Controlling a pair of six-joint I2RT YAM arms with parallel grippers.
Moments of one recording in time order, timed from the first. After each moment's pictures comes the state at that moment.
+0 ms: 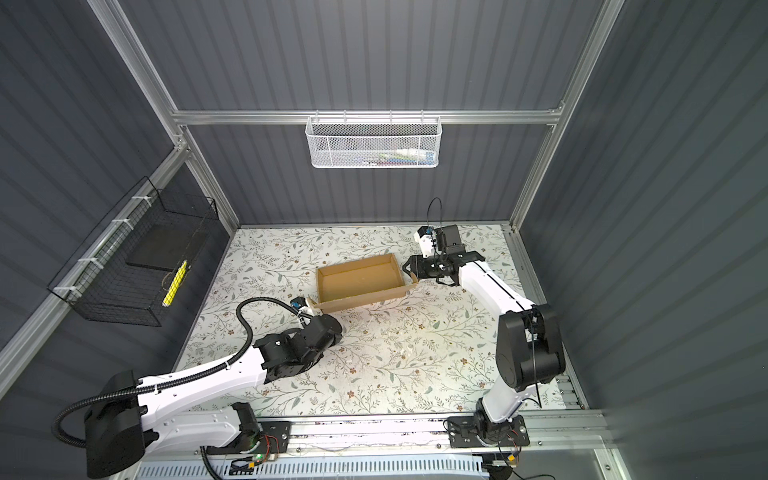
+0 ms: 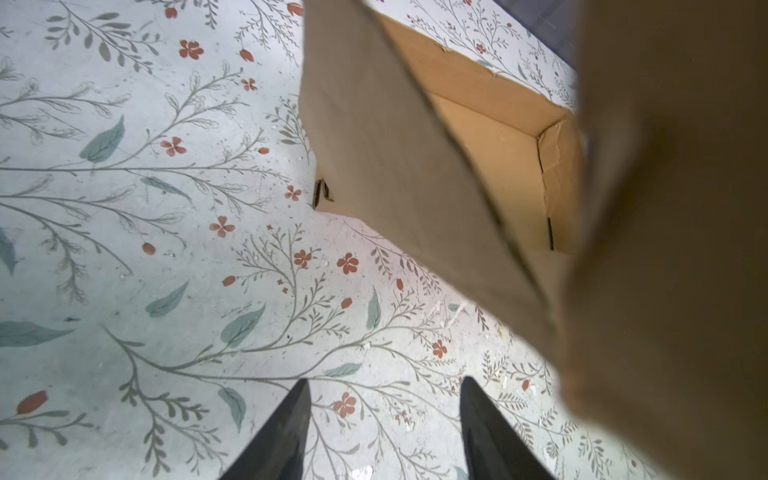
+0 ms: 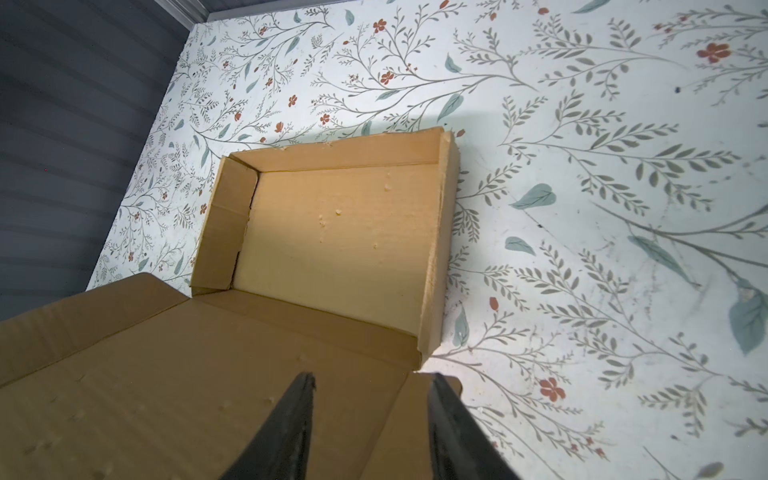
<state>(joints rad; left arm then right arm) -0.98 1.18 0.73 -0.46 -0.58 -1.21 0.27 1.66 1.27 -0.44 -0.45 0.16</state>
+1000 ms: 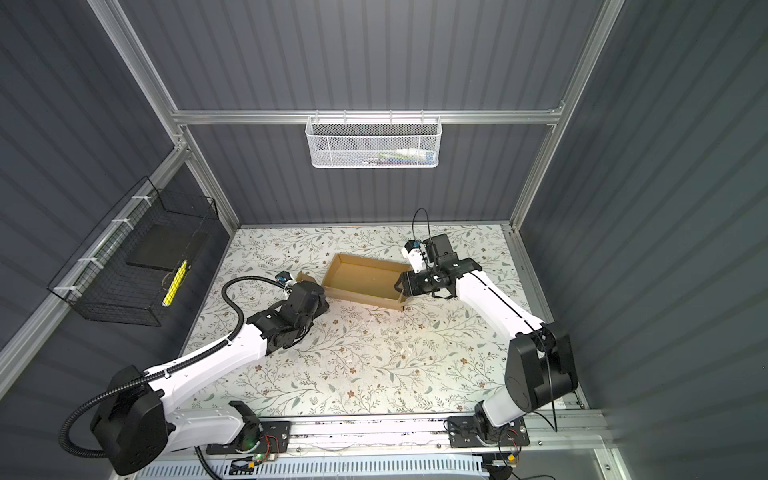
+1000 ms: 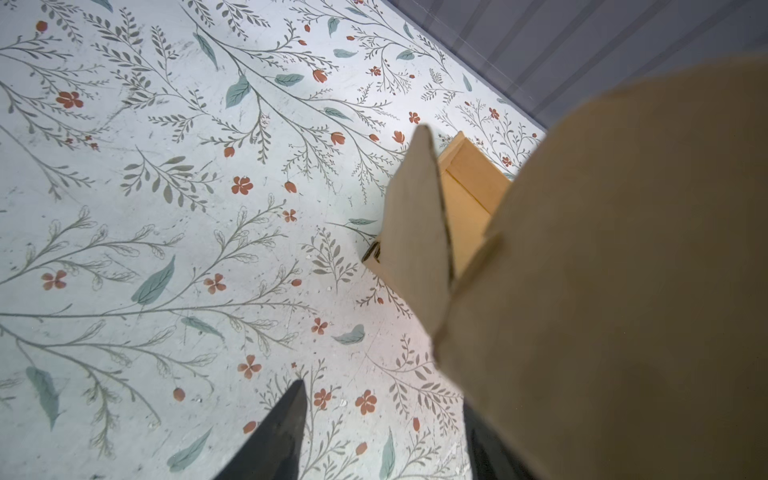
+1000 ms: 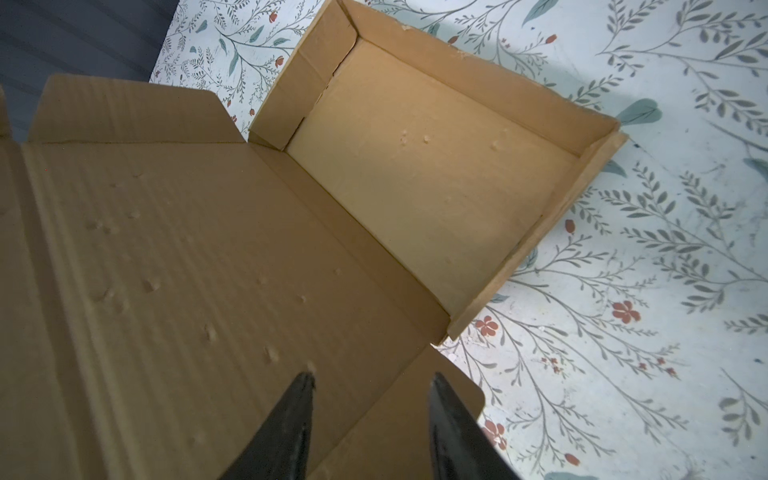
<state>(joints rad) -0.68 1.28 0.82 -0.34 -0.50 -1.00 0.38 1.54 1.22 -0.61 -0.44 0.12</state>
